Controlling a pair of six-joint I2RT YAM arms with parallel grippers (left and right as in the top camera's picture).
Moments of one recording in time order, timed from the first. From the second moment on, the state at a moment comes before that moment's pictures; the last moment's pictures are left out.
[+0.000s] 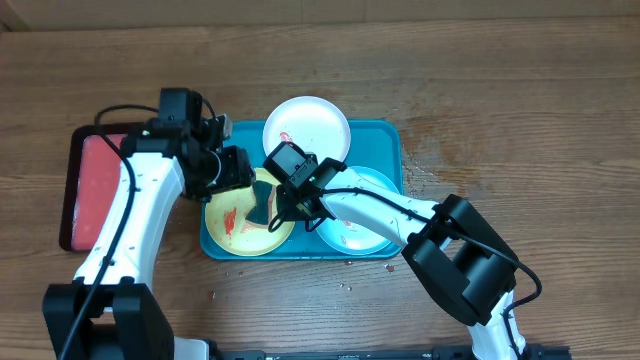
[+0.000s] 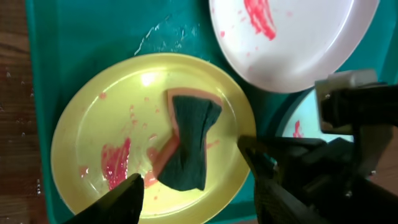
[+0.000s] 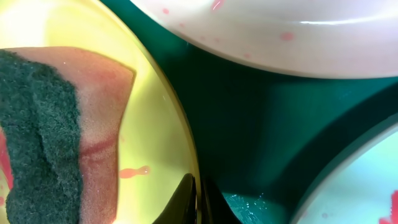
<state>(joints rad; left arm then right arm) -0.02 1.60 1.21 -0.95 0.30 -0.19 0.84 2.10 1.47 -0.63 -0.07 0.76</state>
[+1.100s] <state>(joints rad) -0.09 1.83 1.09 -0.79 0.18 -0.25 0.84 2.10 1.47 -0.63 -0.08 0.76</state>
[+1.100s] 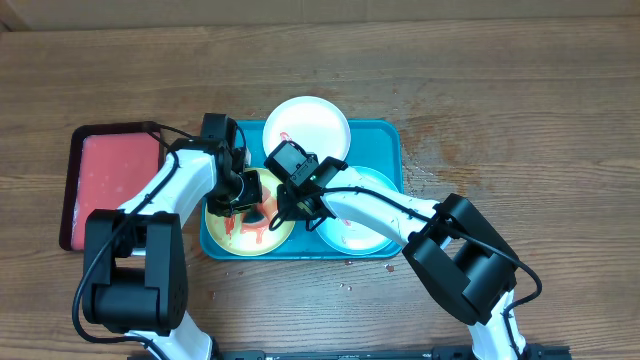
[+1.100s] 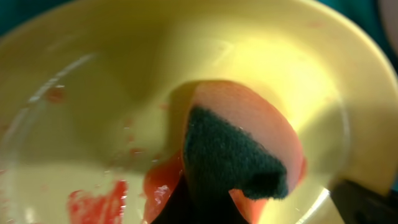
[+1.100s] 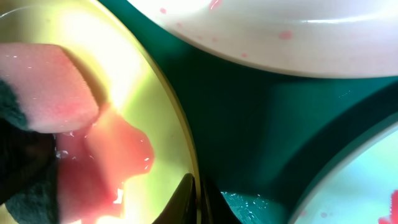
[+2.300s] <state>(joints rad) -0.09 1.82 1.08 -0.84 0.14 -0.31 0.84 2.10 1.47 -0.63 -0.08 0.76</state>
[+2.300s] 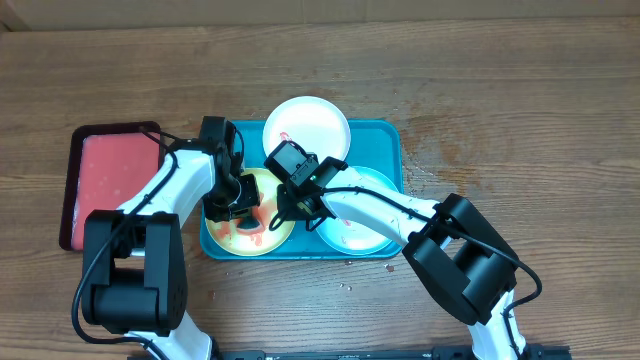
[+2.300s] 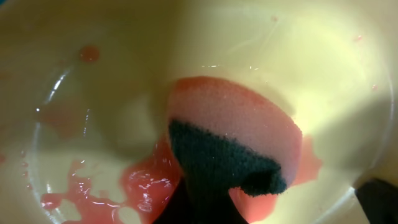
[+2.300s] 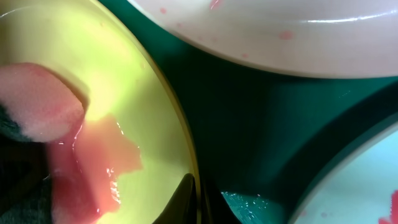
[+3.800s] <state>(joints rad) 0.44 1.64 1.48 -1.23 -0.01 -0.47 0.85 2.10 1.94 -1.07 0.34 0.49</state>
